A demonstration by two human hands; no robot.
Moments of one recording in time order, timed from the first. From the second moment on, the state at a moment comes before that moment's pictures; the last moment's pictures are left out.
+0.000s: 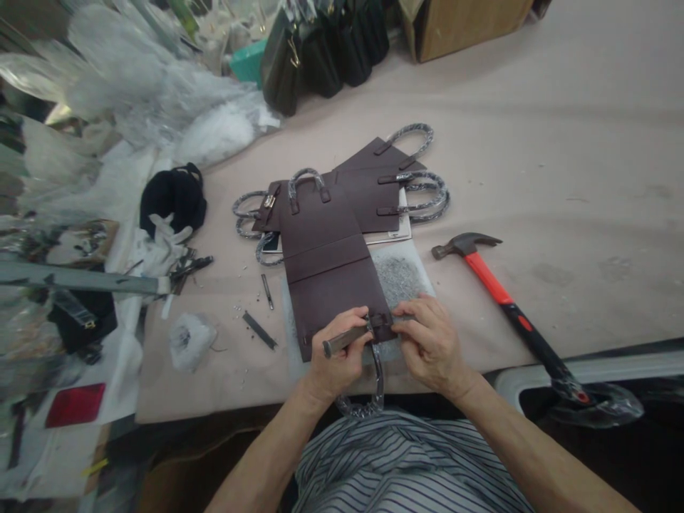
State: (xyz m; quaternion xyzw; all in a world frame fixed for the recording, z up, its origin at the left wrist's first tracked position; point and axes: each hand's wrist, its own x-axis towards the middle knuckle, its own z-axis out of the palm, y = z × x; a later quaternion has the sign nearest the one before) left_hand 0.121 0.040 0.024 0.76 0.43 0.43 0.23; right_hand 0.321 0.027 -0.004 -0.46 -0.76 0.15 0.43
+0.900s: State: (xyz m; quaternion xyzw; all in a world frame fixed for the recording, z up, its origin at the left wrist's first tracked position) left_hand 0.134 0.043 0.025 0.74 0.47 0.38 0.30; right_hand 0.438 0.016 0.005 -0.74 -0.66 0.02 0.14
